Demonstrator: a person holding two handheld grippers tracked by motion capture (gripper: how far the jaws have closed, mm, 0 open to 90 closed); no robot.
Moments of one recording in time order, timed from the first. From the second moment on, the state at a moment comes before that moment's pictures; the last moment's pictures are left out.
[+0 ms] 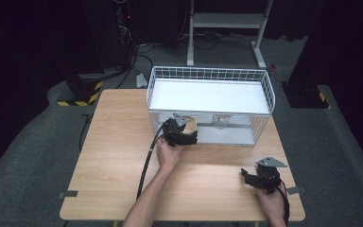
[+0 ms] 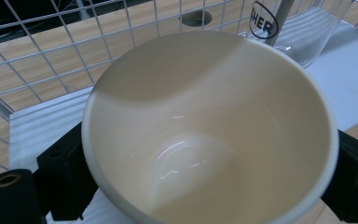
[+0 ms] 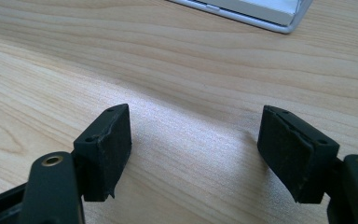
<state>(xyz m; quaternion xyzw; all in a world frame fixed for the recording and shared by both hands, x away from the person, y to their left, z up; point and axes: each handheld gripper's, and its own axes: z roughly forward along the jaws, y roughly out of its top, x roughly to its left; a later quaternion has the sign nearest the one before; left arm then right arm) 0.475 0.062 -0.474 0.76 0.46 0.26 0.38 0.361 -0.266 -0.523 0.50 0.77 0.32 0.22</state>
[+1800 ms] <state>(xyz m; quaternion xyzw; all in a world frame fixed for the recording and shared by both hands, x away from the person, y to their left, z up) 0.466 0.073 -0.490 0.76 0.48 0.23 0.38 0.361 -0.266 -0.523 0.50 0.77 0.32 0.22</state>
